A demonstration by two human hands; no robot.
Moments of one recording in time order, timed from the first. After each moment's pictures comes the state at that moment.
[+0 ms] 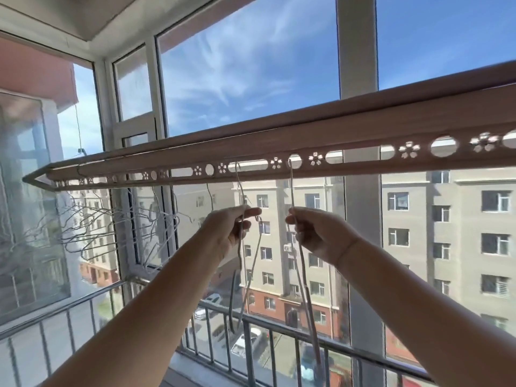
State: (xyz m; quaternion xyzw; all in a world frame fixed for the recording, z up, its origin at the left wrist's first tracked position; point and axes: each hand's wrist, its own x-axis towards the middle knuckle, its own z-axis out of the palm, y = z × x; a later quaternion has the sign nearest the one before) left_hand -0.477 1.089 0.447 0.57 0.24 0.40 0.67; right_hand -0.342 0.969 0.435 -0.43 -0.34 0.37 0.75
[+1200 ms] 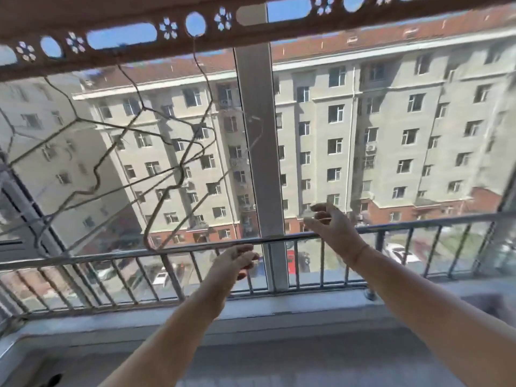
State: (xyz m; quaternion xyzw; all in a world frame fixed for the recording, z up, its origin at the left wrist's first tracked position) left_hand -0.446 1.046 0.198 0.76 0.16 0.10 0.62; right_hand -0.304 0.854 0.217 -0.76 -0.23 0.00 0.61
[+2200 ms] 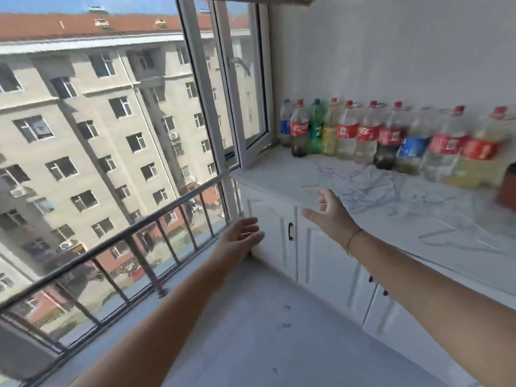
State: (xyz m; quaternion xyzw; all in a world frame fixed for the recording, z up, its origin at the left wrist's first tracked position) left_hand -0.310 0.433 0.157 0.76 -0.21 -0.18 0.59; right_hand -0.347 0.200 0.144 -0.83 0.17 -0.18 0.50
